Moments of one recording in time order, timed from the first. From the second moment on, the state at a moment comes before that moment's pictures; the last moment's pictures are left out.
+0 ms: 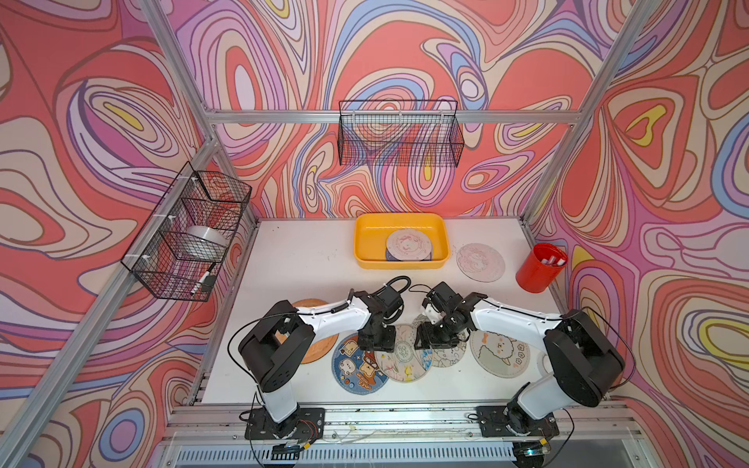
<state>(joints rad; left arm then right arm) -0.83 1.75 1.06 -0.77 0.20 -0.71 0.63 1.57 0.85 -0.63 -0.38 0.47</state>
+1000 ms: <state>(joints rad) -0.83 1.76 1.08 -0.79 0.20 -0.69 0.66 1.57 0.85 -0.60 -0.31 0.51</state>
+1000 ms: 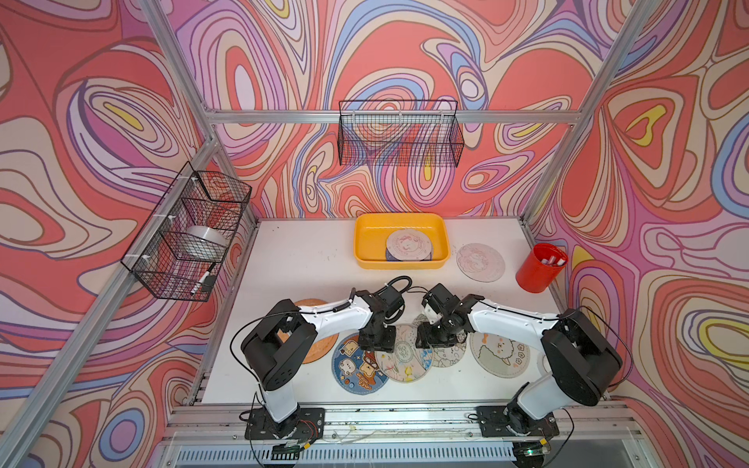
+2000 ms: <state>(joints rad) -0.73 1.59 1.09 -0.76 0.15 -0.71 0.66 1.51 1.17 -0.72 -0.27 0.51</state>
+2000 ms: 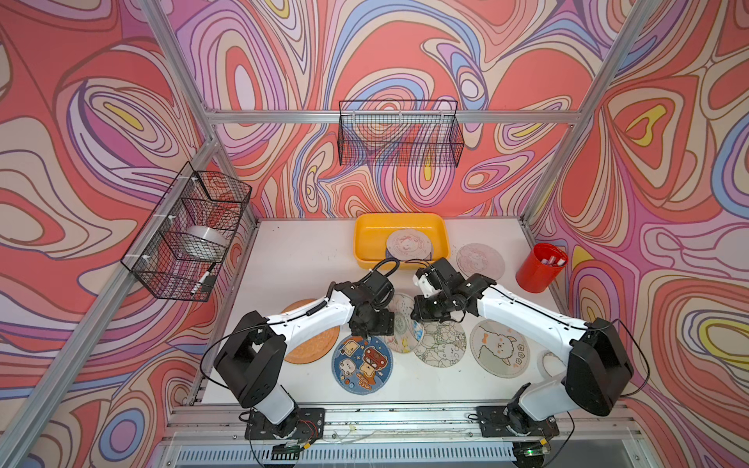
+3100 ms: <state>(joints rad) -0.58 1.50 0.99 -0.65 0.09 -0.69 0.37 2.33 2.16 -0.65 -0.15 0.41</state>
